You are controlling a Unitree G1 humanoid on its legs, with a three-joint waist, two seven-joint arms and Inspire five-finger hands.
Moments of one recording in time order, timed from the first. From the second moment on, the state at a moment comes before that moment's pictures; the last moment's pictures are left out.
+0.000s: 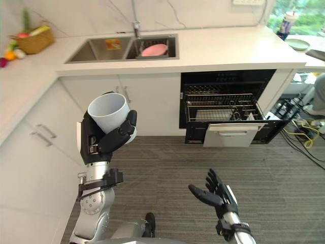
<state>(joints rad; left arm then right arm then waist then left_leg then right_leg) 0.19 0.06 -0.24 -0.27 -0.06 -0.41 0.30 0.25 -0.13 -0.07 0.40 0.34 -0.31 0.34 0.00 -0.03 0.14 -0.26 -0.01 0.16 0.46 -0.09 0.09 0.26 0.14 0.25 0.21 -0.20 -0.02</state>
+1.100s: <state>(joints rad) 0.14 0.04 -0.20 -0.28 0.04 -0.47 0.59 0.26 -0.16 -0.11 -0.23 0.41 -0.22 0.35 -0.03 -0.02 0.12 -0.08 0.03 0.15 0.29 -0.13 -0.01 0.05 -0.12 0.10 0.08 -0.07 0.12</state>
